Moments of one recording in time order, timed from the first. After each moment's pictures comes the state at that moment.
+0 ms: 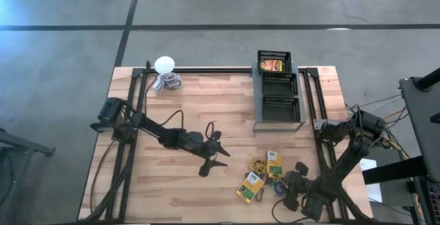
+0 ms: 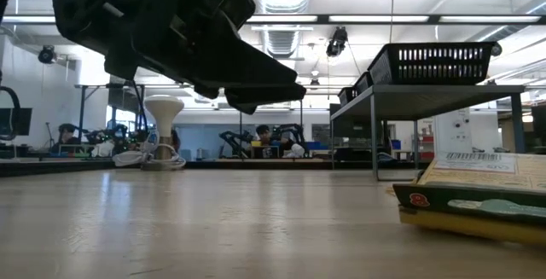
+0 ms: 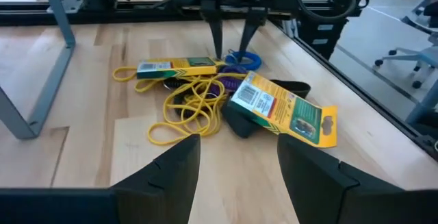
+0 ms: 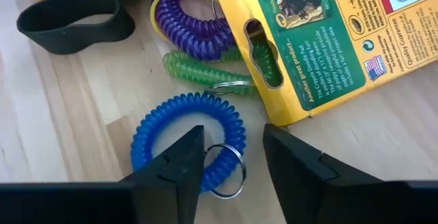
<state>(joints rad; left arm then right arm) -0.21 1.85 0.72 0.79 0.12 -0.05 1.11 1.76 0.83 -0.54 0.57 1.62</state>
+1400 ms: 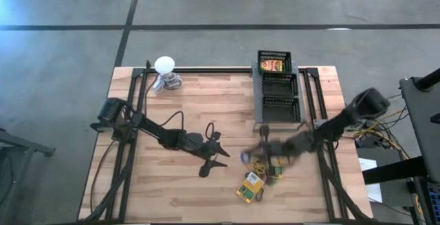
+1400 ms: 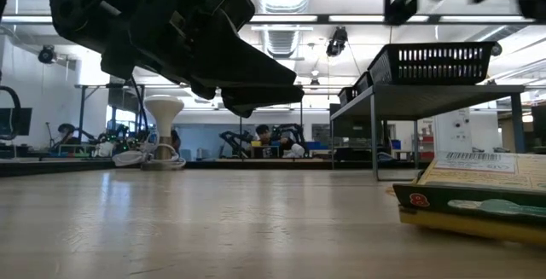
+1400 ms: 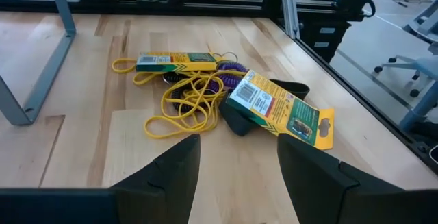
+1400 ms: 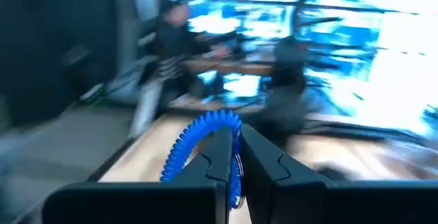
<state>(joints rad) -0.23 1.85 0.72 0.78 0.10 -0.11 0.46 1.43 0.46 1.04 0.38 -0.01</state>
